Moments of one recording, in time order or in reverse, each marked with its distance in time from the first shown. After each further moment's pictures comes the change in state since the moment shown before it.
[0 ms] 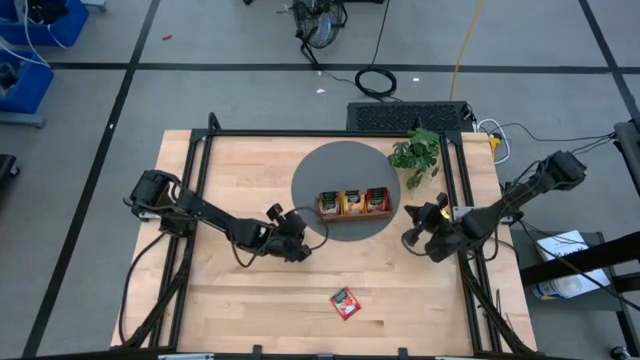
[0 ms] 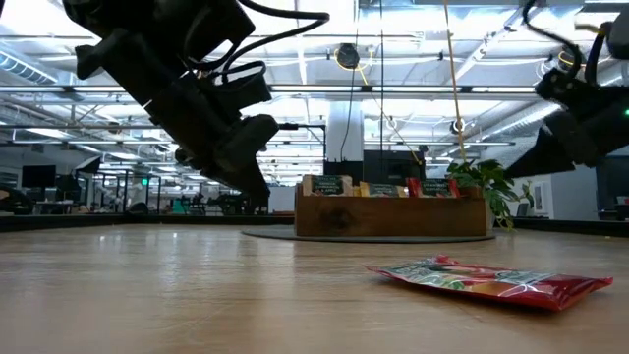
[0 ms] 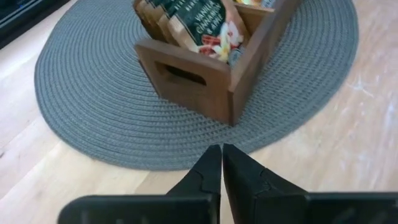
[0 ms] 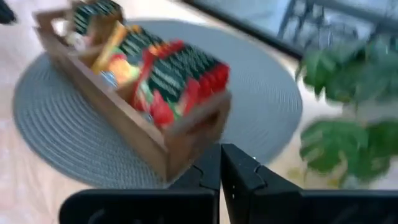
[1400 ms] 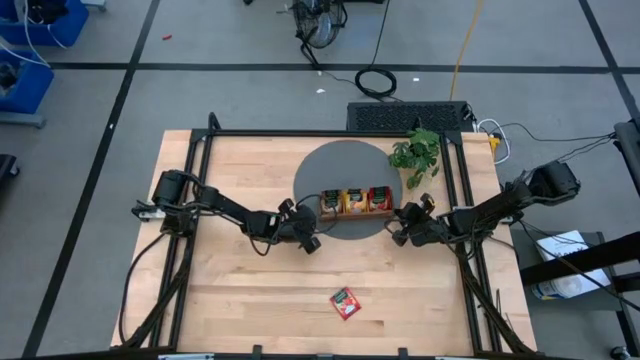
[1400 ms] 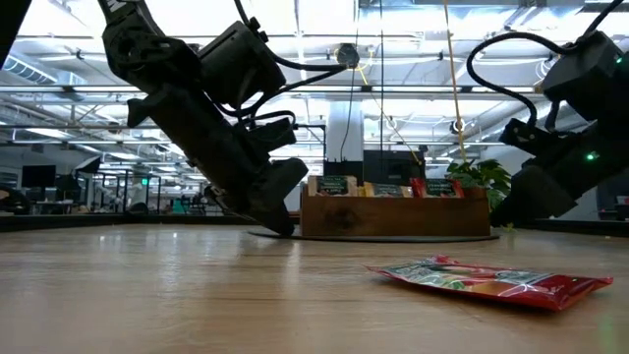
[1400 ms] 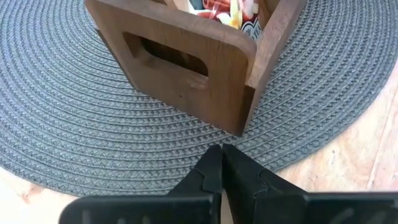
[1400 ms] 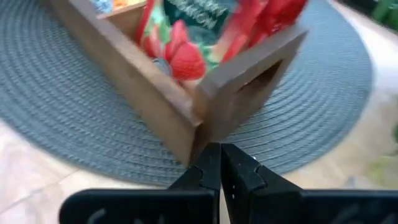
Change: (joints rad) left arm 0.131 0.147 0.003 0.214 0.174 0.091; right arm -0.270 0.343 -0.093 0.588 -0.297 -0.298
